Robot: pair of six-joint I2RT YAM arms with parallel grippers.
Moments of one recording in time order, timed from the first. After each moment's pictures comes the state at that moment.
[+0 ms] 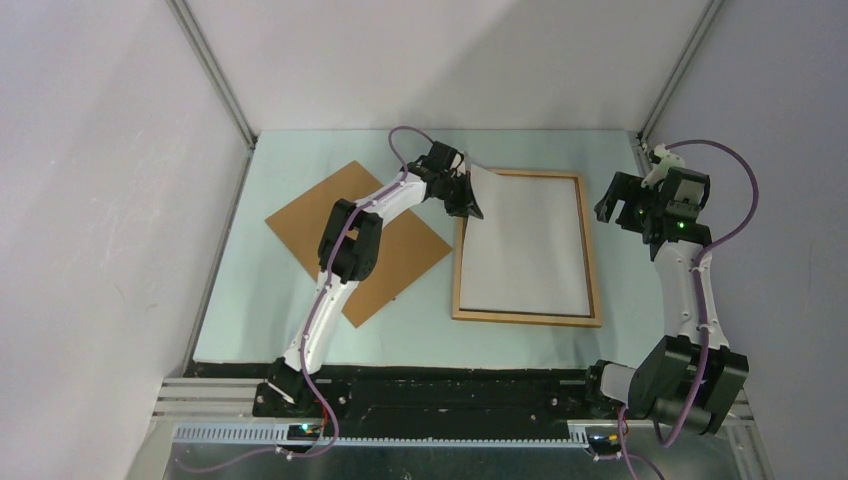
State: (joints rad) left arm -0.54 2.57 2.18 -0.50 0.53 -0.67; right arm -0.28 1.22 1.03 -0.42 -0.28 0.08
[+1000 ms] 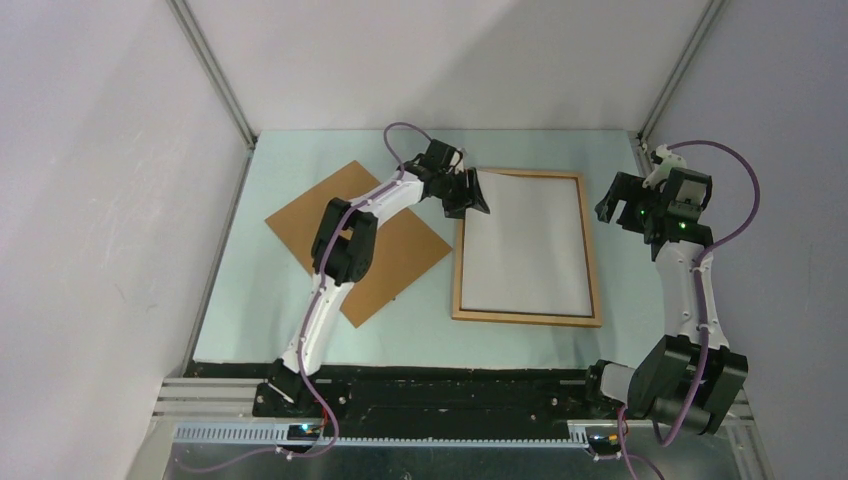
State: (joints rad) left arm -0.54 2.50 2.09 -0.47 0.48 -0.67; right arm -0.30 1.22 1.03 -0.42 -0.30 0.08
